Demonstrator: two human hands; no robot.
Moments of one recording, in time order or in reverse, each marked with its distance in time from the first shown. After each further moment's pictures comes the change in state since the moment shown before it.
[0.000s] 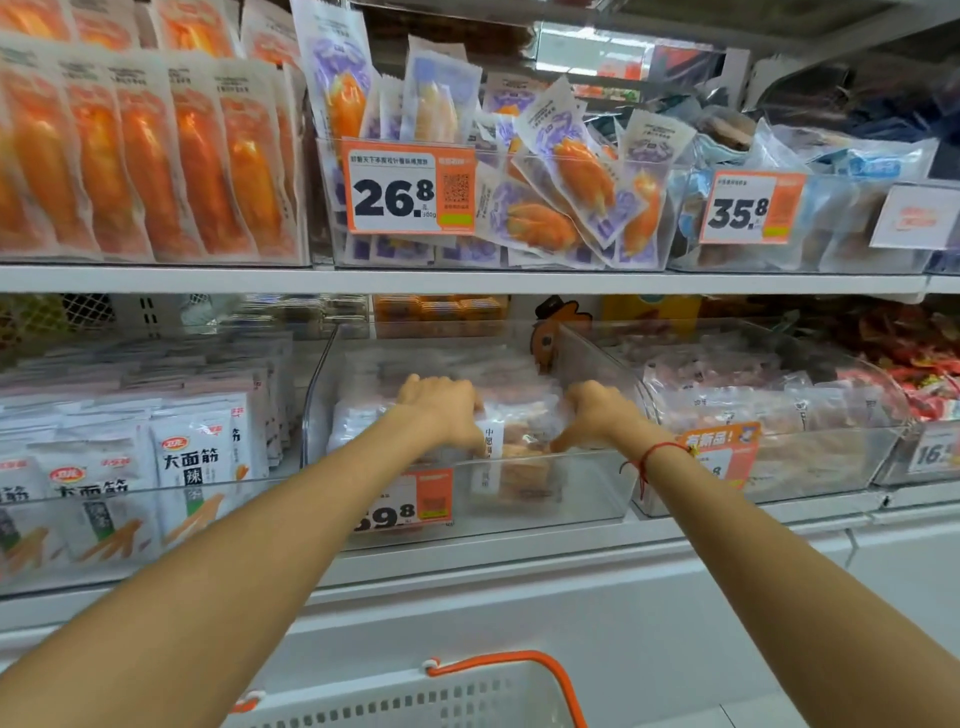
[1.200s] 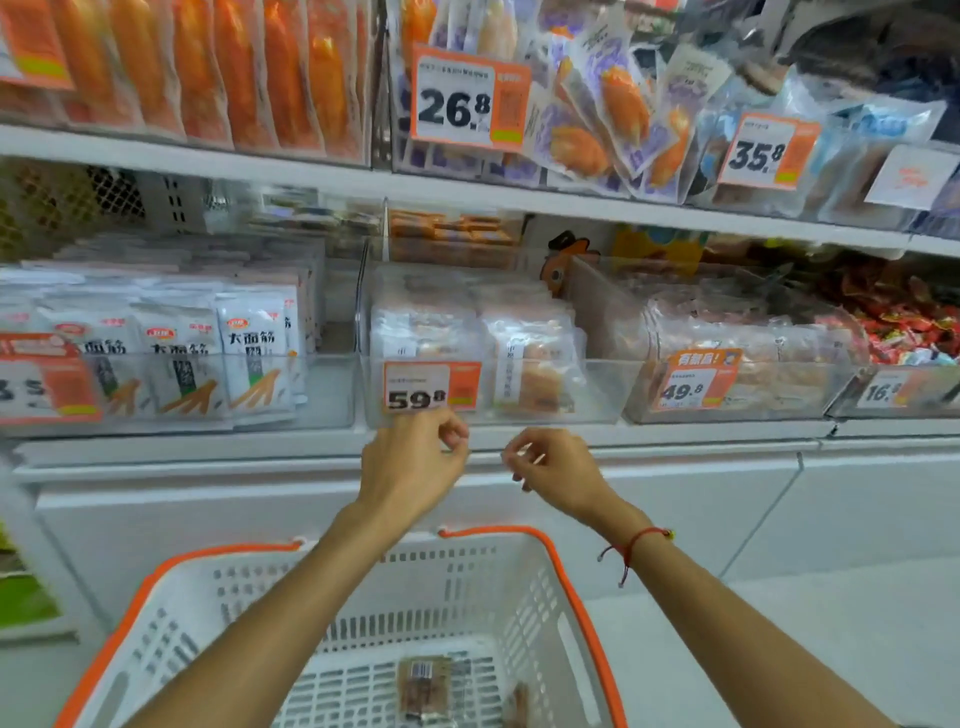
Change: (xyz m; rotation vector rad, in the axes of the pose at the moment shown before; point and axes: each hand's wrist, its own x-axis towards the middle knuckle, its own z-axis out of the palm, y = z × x) left_hand -0.160 0.002 0.077 -0.608 0.288 -0.242; right_hand -0.122 -0.014 0.112 0.348 0.052 -0.164
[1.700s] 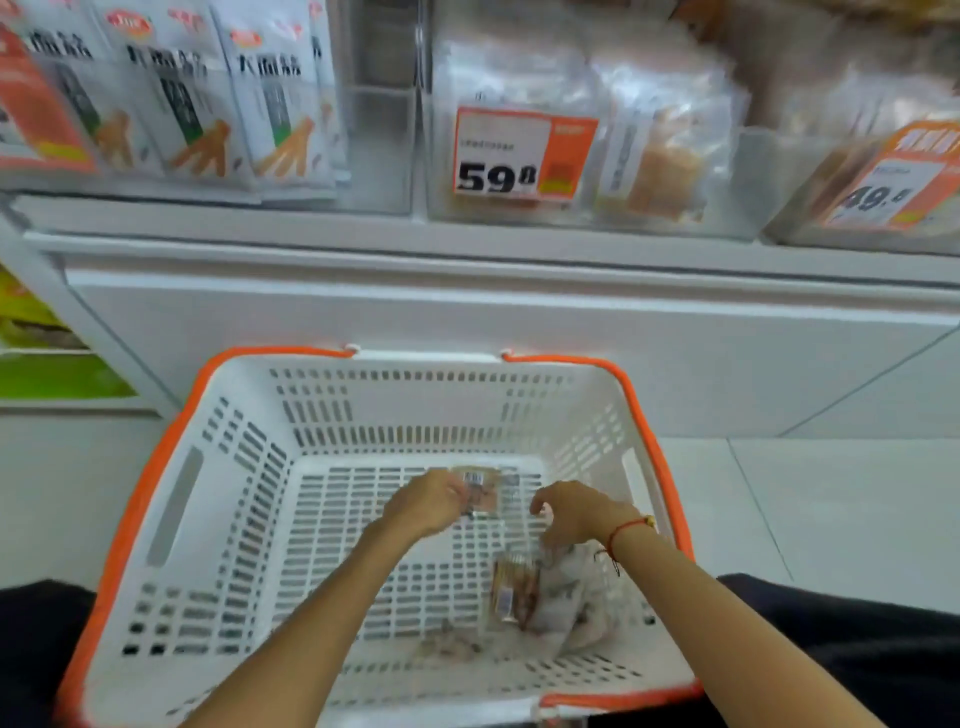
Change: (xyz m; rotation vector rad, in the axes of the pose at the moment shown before) left_hand -0.130 -0.169 0.161 -0.145 -0.818 -0.484; right_hand -0.091 0.113 0.169 -0.517 -0.978 0.256
